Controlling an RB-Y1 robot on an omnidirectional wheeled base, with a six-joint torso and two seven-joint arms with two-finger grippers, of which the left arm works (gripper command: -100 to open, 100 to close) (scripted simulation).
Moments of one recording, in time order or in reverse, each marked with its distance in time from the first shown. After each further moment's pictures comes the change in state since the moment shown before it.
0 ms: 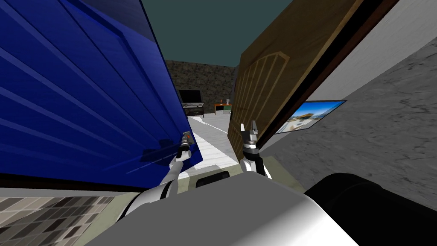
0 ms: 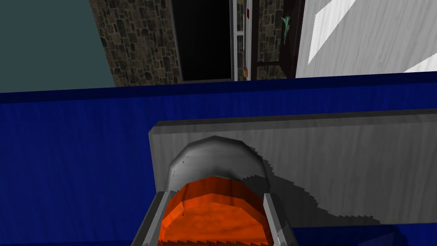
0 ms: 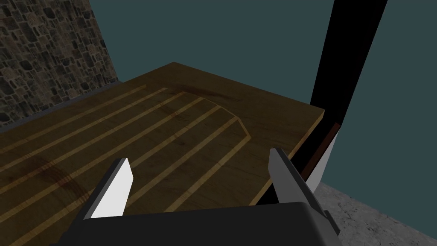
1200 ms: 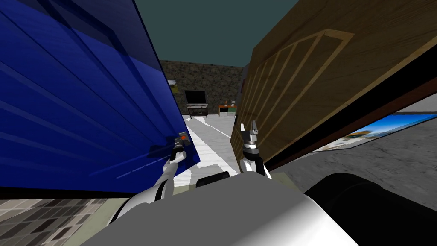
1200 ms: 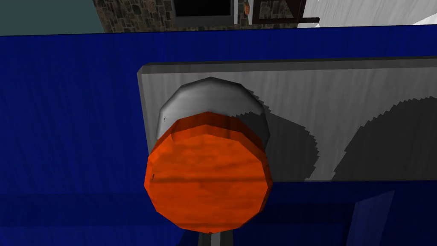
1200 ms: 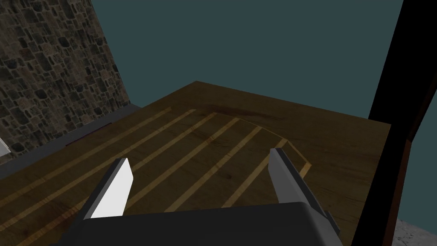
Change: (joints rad) arm -0.007 0.053 0.109 0.043 0.044 -0.024 -0.026
